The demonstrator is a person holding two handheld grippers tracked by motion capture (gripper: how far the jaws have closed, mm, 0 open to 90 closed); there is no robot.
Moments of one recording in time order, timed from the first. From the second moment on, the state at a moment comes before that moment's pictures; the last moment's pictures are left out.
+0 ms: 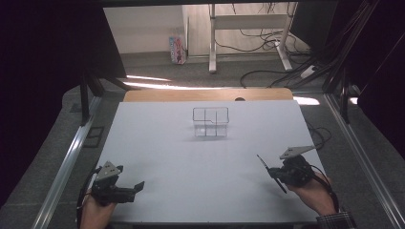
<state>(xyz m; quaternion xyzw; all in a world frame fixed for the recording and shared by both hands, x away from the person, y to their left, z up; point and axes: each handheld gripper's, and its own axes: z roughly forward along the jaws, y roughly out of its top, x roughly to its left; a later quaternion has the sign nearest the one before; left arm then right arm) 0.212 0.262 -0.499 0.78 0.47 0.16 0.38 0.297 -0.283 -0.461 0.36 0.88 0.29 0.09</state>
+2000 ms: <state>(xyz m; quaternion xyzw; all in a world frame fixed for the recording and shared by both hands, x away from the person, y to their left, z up) 0.213 0.260 -0.500 0.79 0.46 0.16 0.37 0.304 -0.276 -0.421 0.36 0.81 0.43 0.16</state>
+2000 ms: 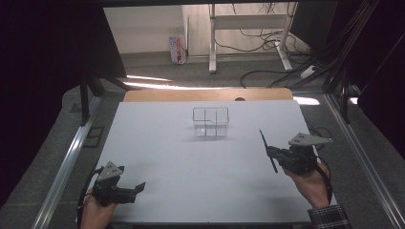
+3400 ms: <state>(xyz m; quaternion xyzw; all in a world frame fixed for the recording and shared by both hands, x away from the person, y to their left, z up) 0.212 0.260 -0.500 0.79 0.46 0.16 0.37 0.353 -0.236 -0.405 0.35 0.79 0.47 0.16</state>
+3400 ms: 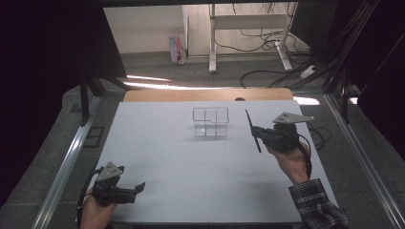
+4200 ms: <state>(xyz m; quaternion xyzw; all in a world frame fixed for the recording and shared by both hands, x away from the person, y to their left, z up) 0.212 0.261 -0.500 0.79 0.46 0.16 0.37 0.381 -0.207 -0.397 0.34 0.79 0.49 0.16</state>
